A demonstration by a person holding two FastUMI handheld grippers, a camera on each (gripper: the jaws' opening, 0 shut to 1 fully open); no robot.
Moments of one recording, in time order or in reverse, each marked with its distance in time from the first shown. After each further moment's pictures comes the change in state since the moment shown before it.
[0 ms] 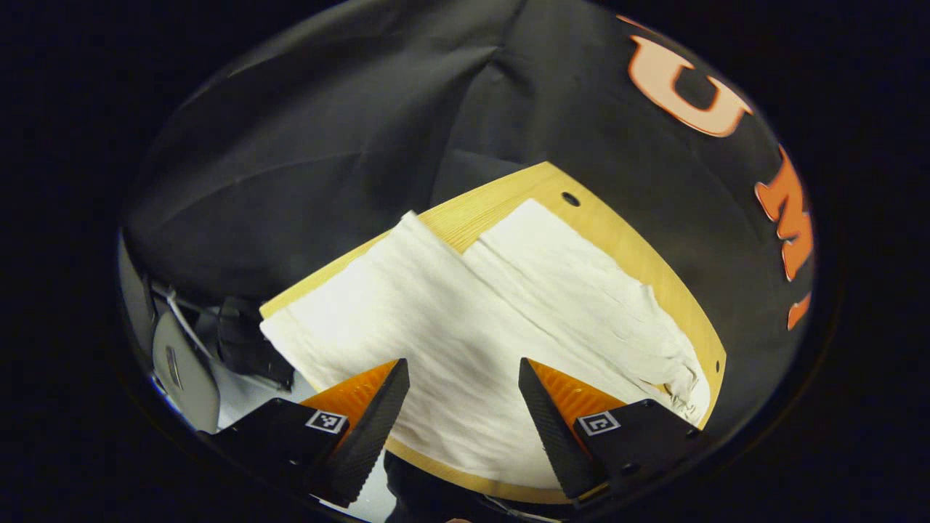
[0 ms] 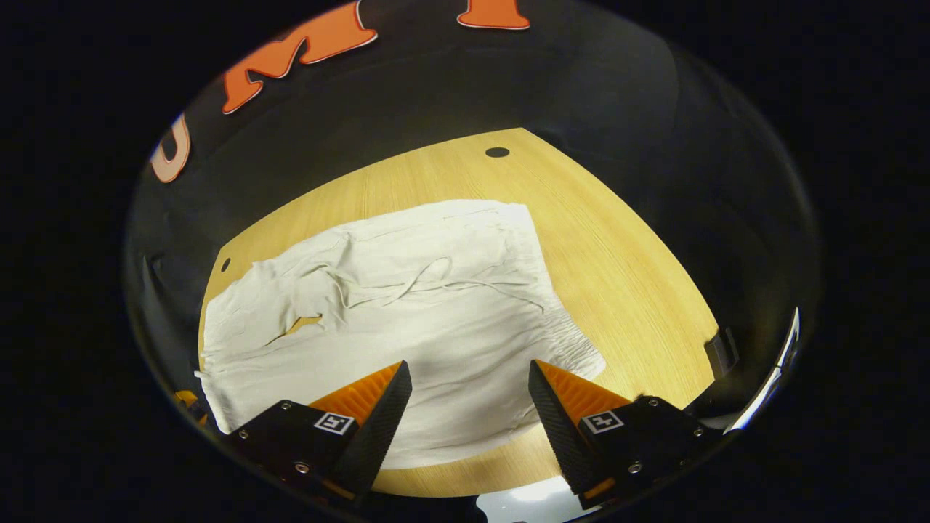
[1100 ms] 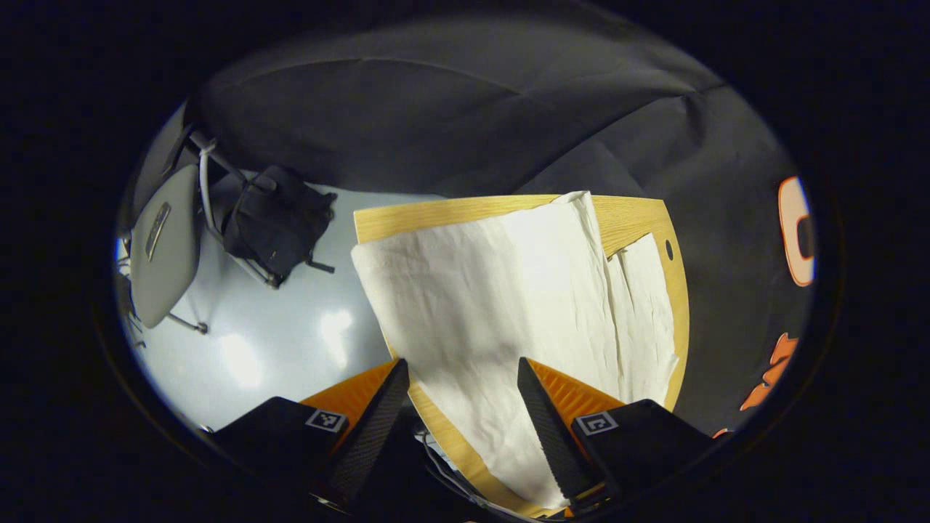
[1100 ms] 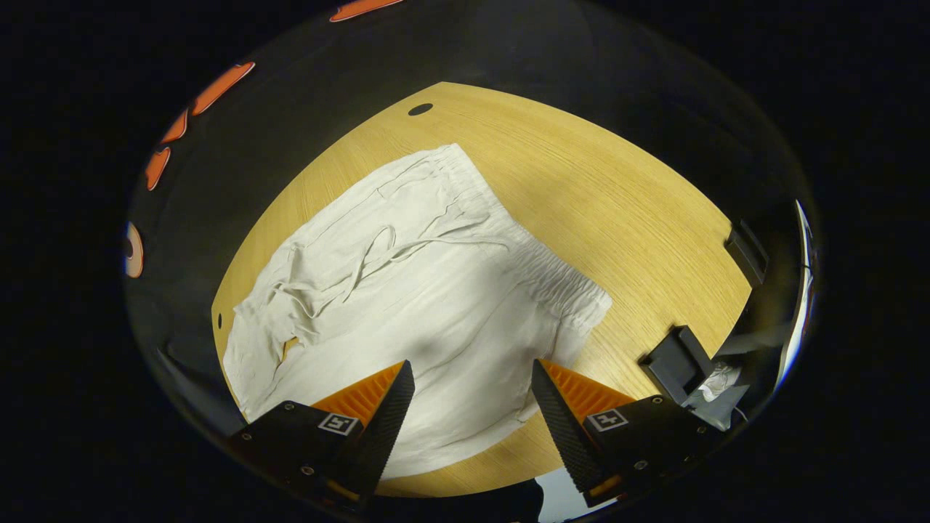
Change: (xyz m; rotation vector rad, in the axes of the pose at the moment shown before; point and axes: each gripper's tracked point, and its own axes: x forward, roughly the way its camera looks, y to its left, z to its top) left arm 0.028 0.098 -0.026 -0.409 0.168 0.052; right arm 0.028 -0.016 -0.037 0.315 0.143 -0.018
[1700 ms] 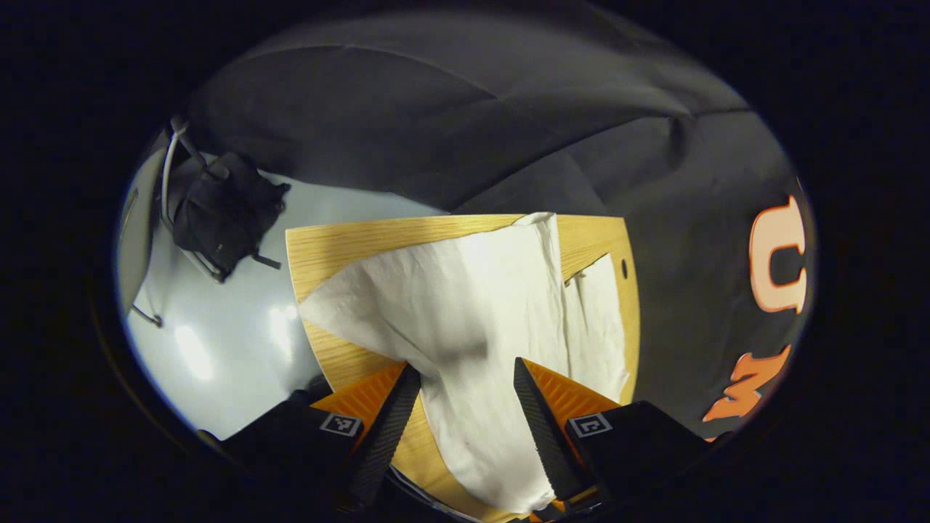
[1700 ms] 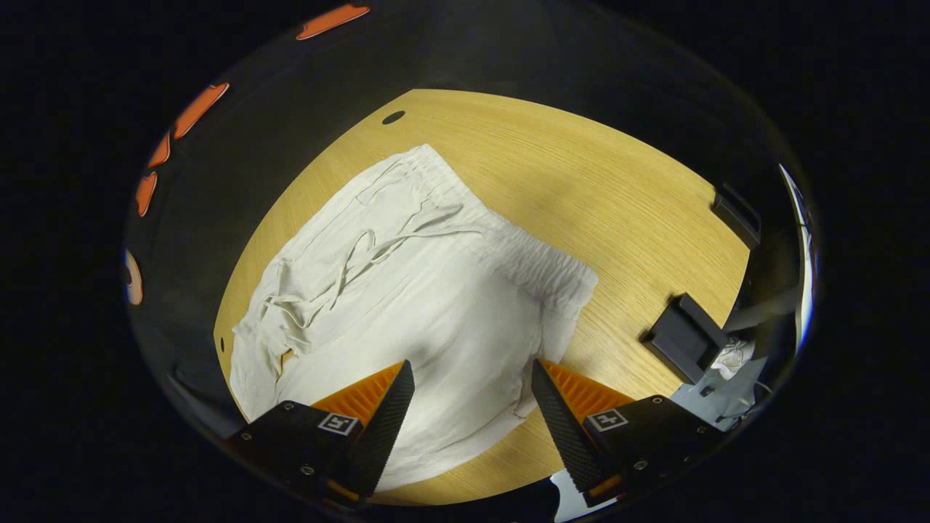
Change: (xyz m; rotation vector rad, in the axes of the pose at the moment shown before) left arm 0.017 -0.039 0.037 -0.158 -0.023 -0.301; right arm 0.007 -0.013 -0.015 0.131 -0.035 -0.011
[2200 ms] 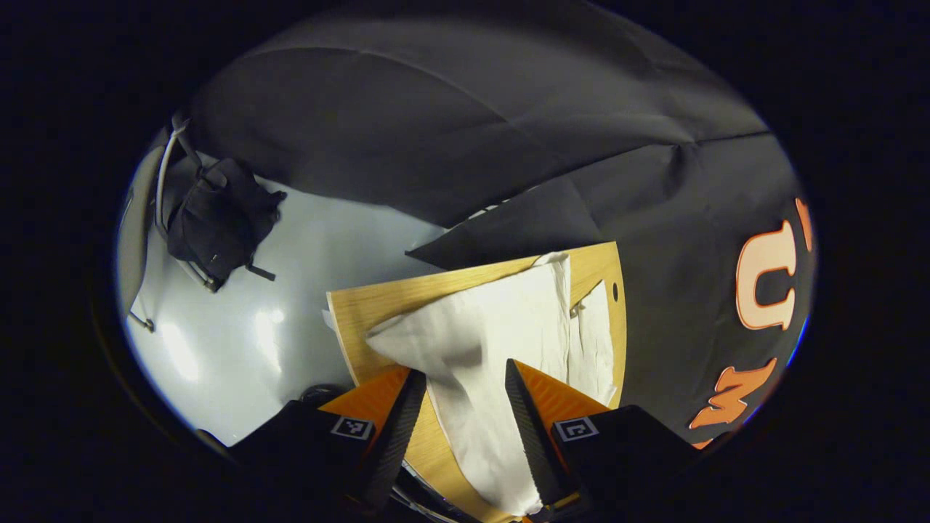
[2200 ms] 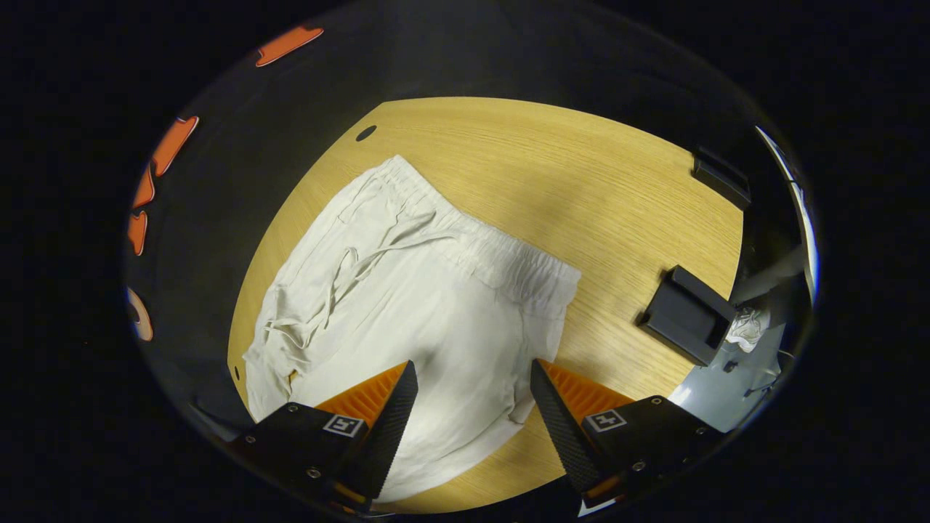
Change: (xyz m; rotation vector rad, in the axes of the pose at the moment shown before) left arm -0.023 0.028 0.043 0.000 -0.058 0.015; right arm 0.005 -0.010 0.001 0.098 0.004 0.004
